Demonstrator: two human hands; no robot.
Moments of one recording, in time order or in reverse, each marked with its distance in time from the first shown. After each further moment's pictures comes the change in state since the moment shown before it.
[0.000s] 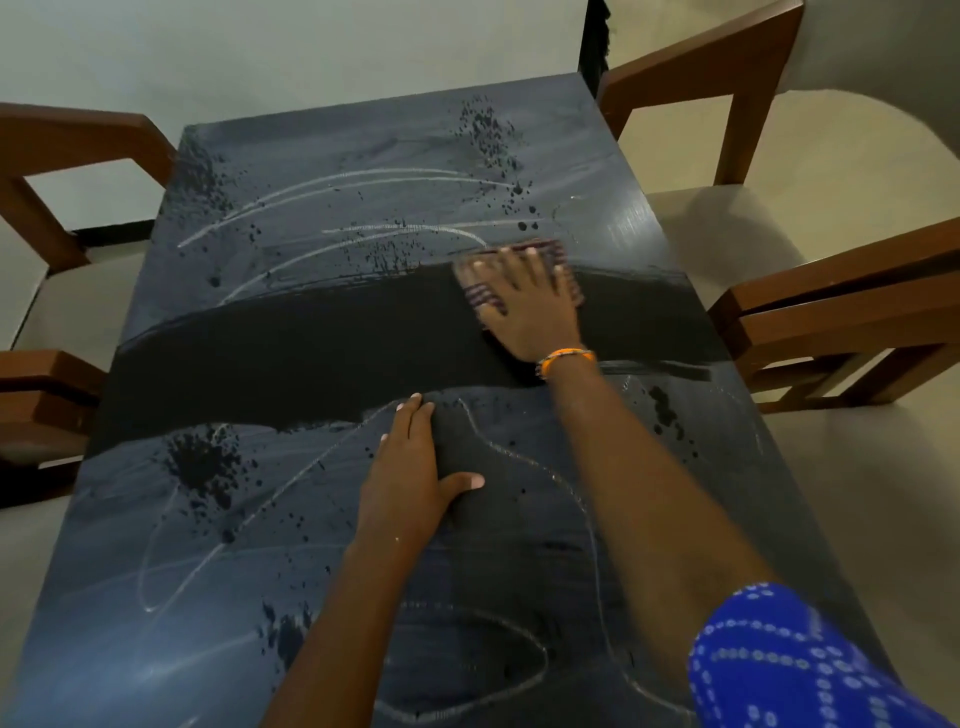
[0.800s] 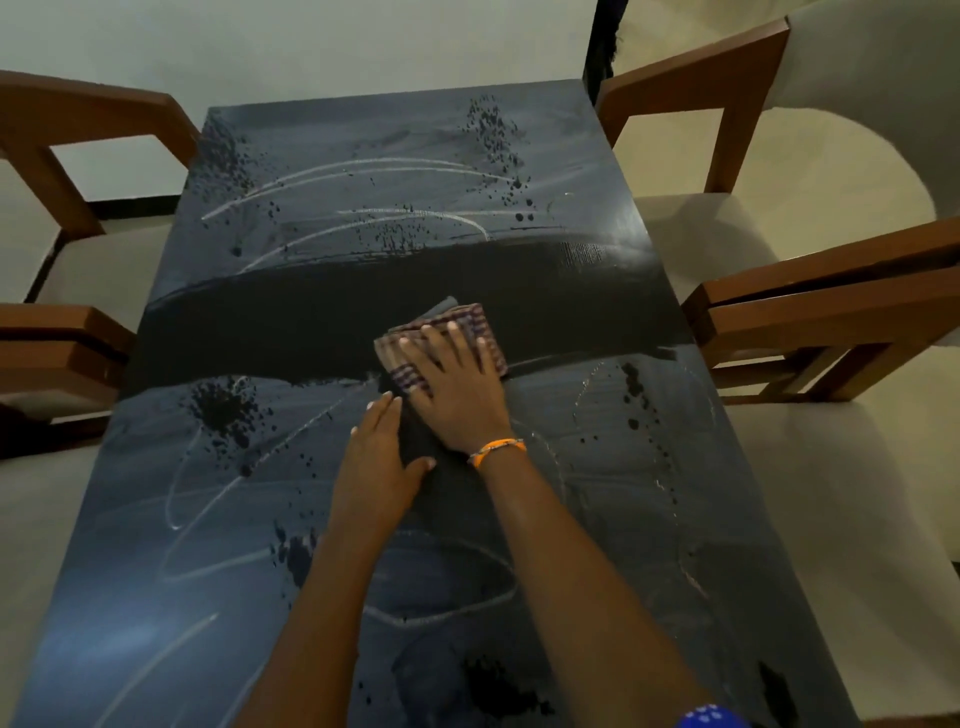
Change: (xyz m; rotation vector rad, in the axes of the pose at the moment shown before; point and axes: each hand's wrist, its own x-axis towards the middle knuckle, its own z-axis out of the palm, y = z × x) left_hand -0.045 -0.014 -0.006 -0.059 0.088 -0.060; right_hand -0.115 -0.089 0.017 0.098 -0.021 -0.154
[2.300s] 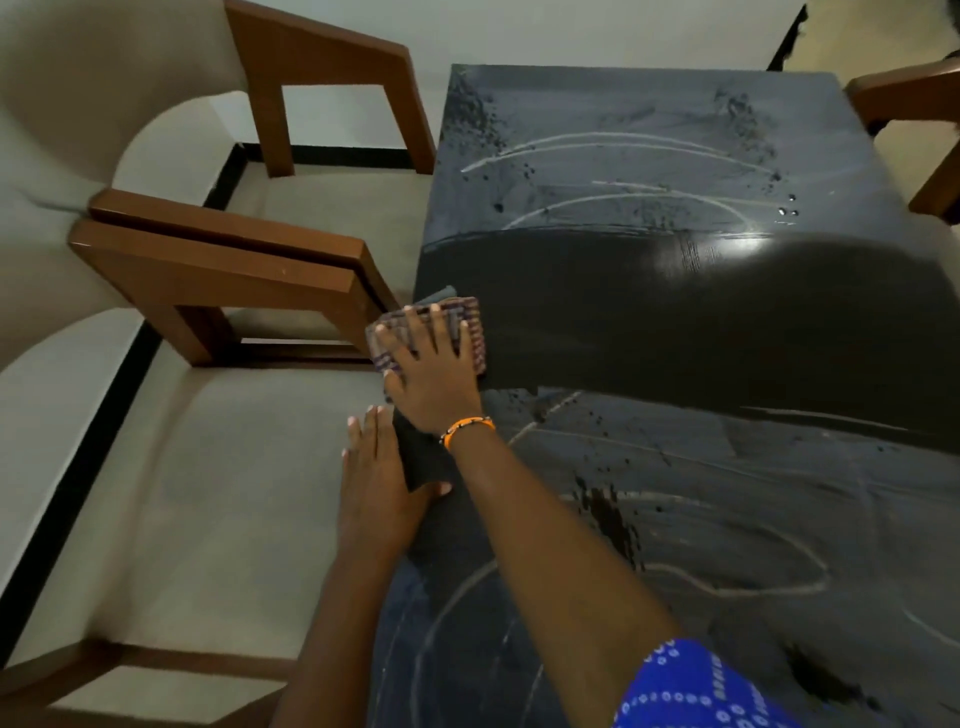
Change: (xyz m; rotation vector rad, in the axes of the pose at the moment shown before) left_hand -0.065 -0.252 -0.129 -0.031 0.101 -0.241; right_hand 0.066 -0.308 0.110 -0.054 -0.140 -0.185
